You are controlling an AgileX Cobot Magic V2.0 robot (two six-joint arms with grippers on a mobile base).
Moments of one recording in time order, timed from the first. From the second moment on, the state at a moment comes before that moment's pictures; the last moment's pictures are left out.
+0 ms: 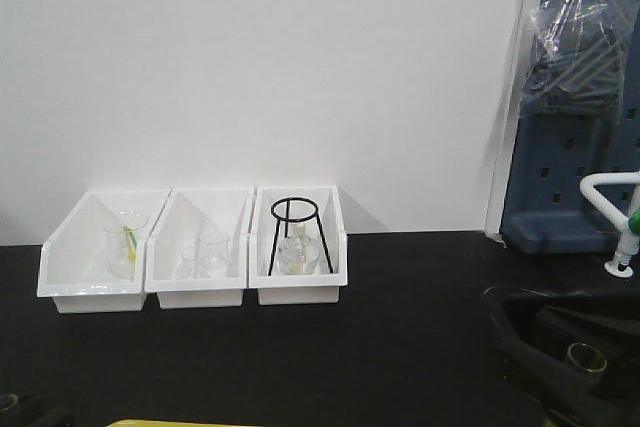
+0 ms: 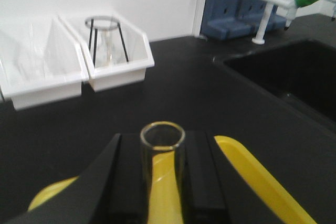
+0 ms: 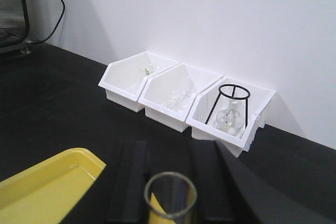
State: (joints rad) left arm -0.20 0.73 -0.44 1.76 -0.29 -1.92; right arm 0.66 0.70 -0.67 -0.11 0.18 0.02
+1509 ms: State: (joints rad) left arm -0.06 1.52 -0.67 1.76 -0.49 -1.96; right arm 0.66 0.74 -0.67 -0.11 0.18 0.02
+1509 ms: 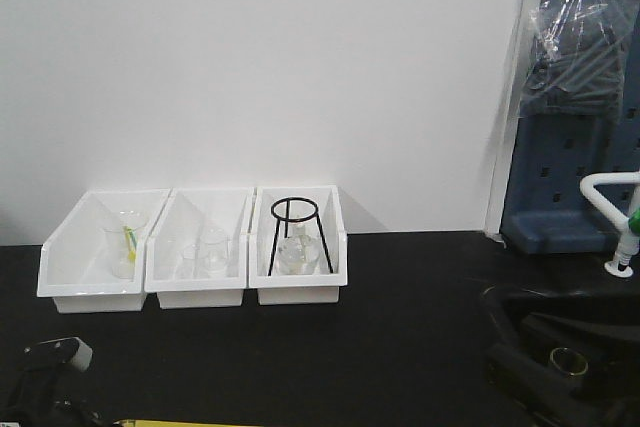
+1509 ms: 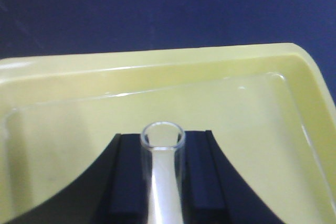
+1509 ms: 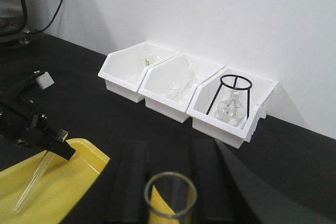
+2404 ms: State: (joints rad) left arm -0.06 1.71 -0.68 1.76 -0.41 -1.87; right arm 0.66 0.76 -0.67 -0.11 0.18 0.02
